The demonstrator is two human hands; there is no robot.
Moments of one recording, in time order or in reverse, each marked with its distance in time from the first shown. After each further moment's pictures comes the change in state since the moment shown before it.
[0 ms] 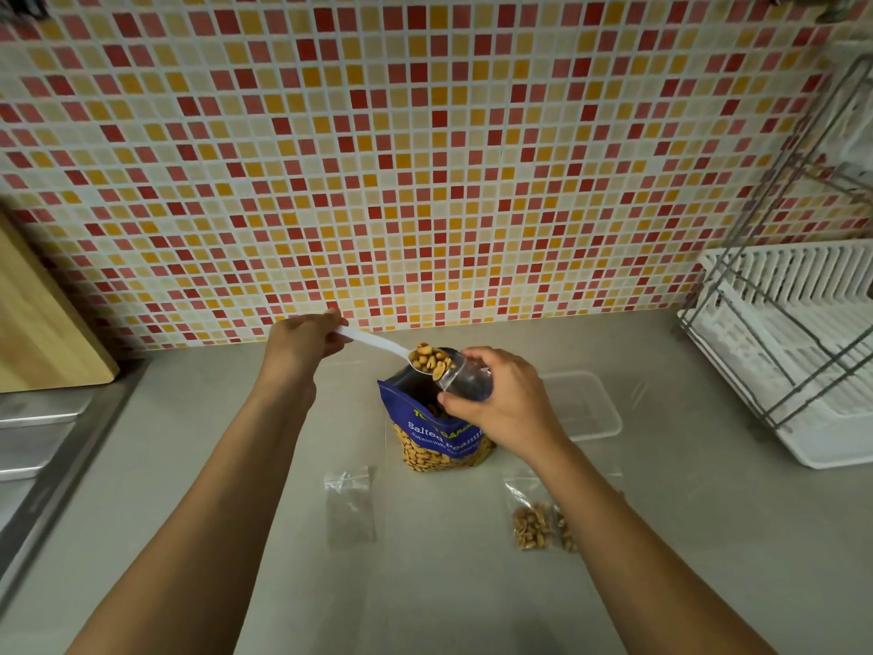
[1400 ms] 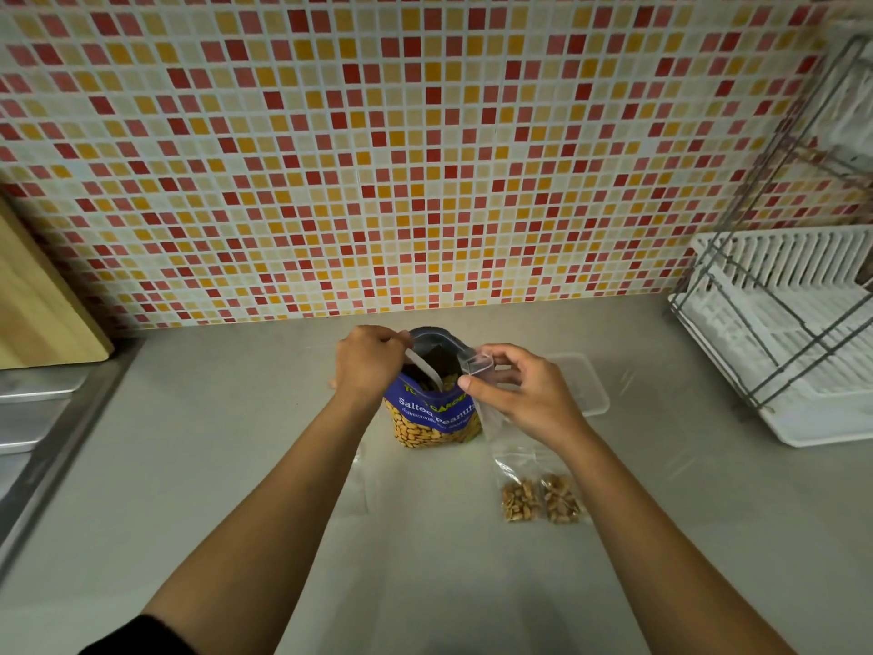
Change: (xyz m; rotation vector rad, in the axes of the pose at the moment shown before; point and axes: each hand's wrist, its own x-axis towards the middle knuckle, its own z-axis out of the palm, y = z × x) left_hand -0.013 -0.057 0.051 0.568 -0.082 0.229; right_hand -0.024 0.024 -0.021 0.395 -0.122 0.174
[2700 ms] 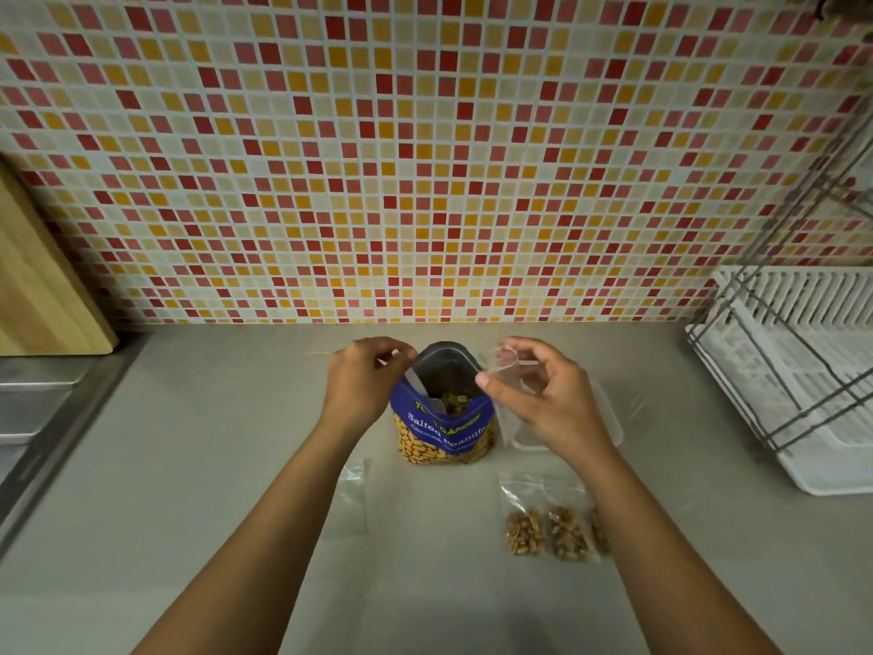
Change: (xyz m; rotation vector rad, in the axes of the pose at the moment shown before) left_hand 0.005 -0.020 -0.023 0.090 -0.019 0.273; right_hand 0.013 -0.024 -0.005 -0.007 0.097 -0.080
